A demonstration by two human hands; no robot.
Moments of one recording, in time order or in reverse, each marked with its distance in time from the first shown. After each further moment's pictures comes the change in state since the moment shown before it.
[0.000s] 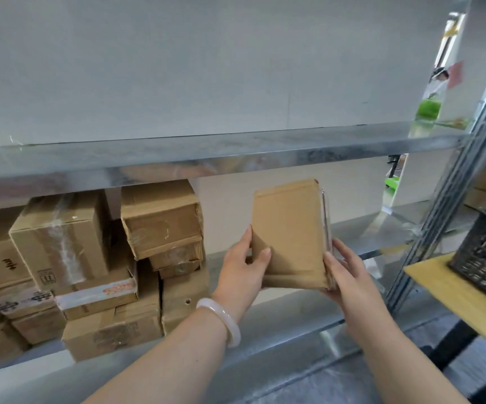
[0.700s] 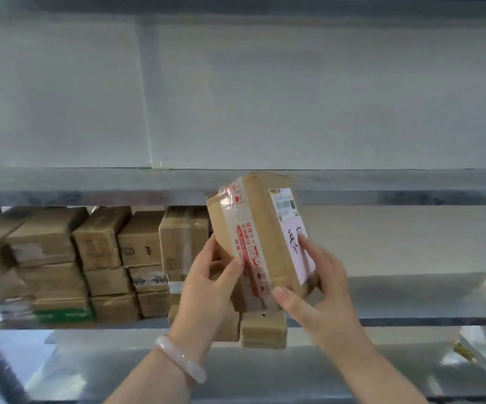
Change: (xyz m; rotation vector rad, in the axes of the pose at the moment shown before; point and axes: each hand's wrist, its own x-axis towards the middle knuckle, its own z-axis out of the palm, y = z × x) left_hand -0.104 0.031 -0.140 -0.089 0.370 0.227; right_hand -0.084 -0.049 0.131 -0.318 -0.415 -0.467
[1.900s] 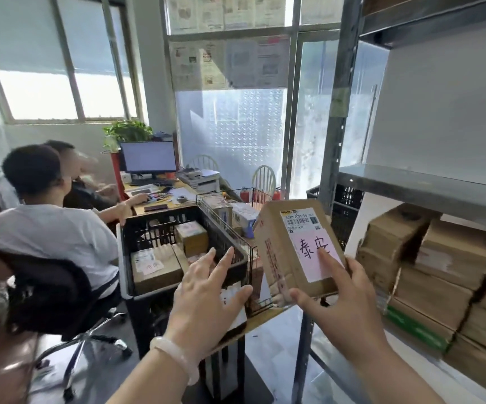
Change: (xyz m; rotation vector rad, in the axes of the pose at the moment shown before) left_hand -0.301 0.102 -0.519 1.333 0.895 -0.437; right_hand -0.115 -0.208 0.526 0.043 -0.622 -0.361
